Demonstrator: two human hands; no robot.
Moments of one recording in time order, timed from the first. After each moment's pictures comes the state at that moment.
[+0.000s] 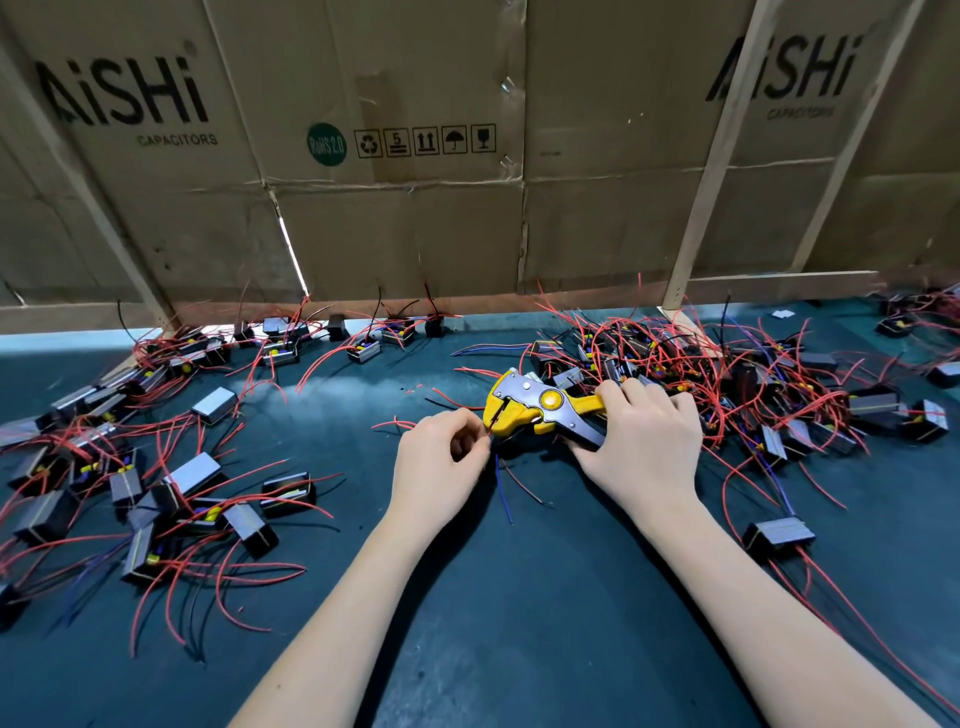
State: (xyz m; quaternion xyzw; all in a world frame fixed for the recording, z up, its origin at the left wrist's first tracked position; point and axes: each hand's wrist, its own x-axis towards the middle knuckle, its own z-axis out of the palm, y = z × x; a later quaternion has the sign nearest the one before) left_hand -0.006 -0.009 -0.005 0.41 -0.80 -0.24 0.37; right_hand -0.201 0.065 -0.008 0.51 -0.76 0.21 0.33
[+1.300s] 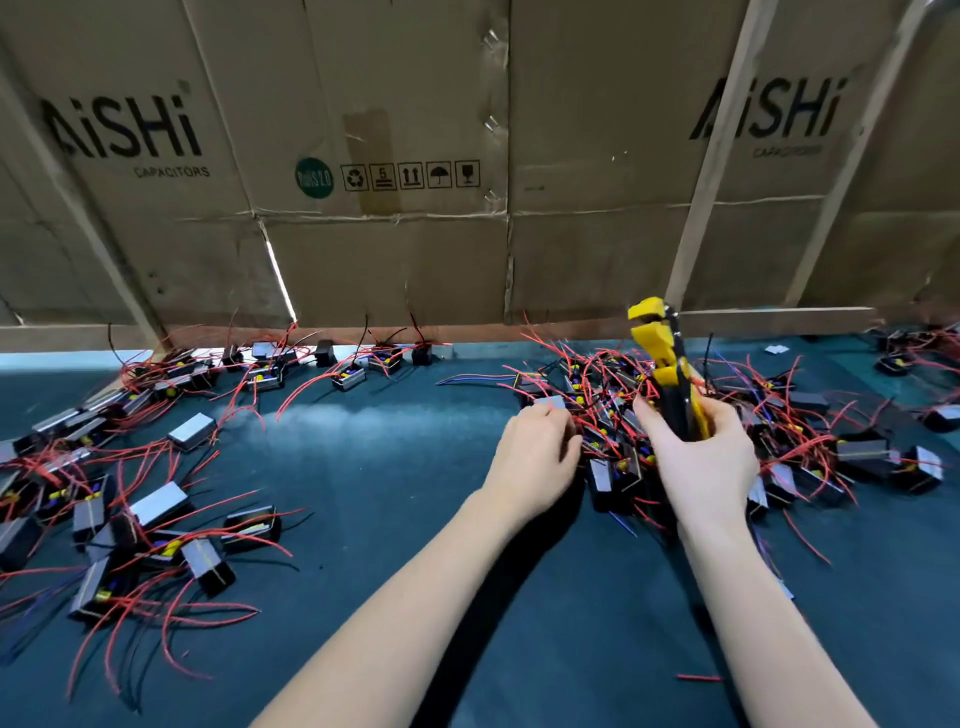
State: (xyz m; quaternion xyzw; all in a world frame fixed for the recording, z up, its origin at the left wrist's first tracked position) left_hand -0.122 -0.009 0.015 0.33 -0.90 -0.14 0.25; right_hand -0.245 0.083 0.024 0.24 -0.73 0.63 -0.03
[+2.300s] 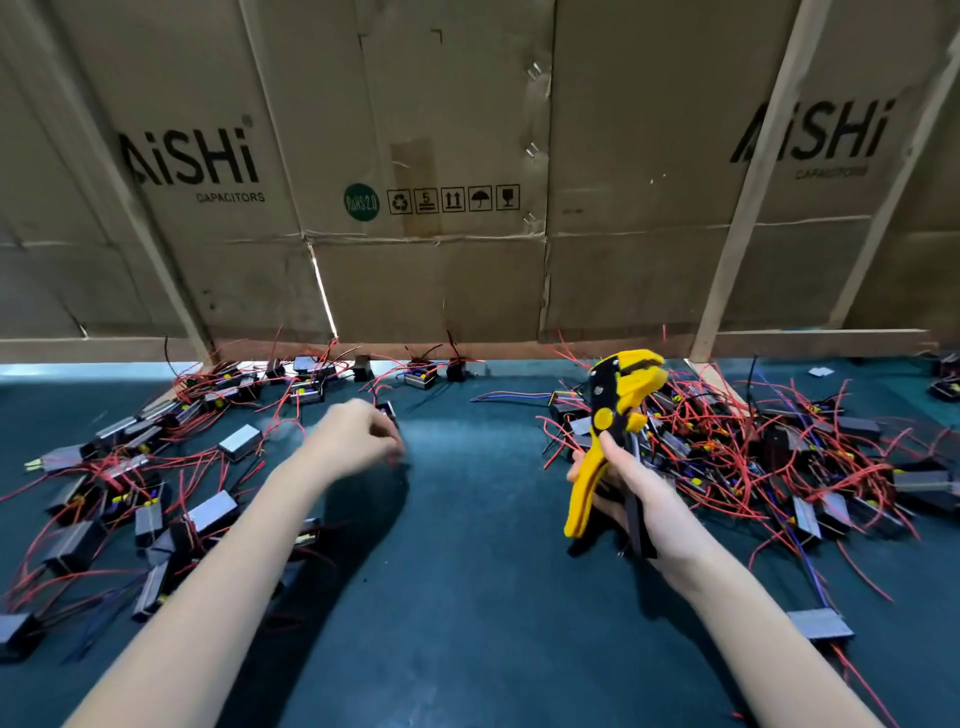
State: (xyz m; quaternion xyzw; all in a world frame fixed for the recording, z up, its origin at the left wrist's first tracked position) left_hand 0.059 -0.109 0.052 0.53 -0.81 -0.19 0.14; right_hand -0.193 0.073 0.024 0.39 -0.53 0.59 -0.47
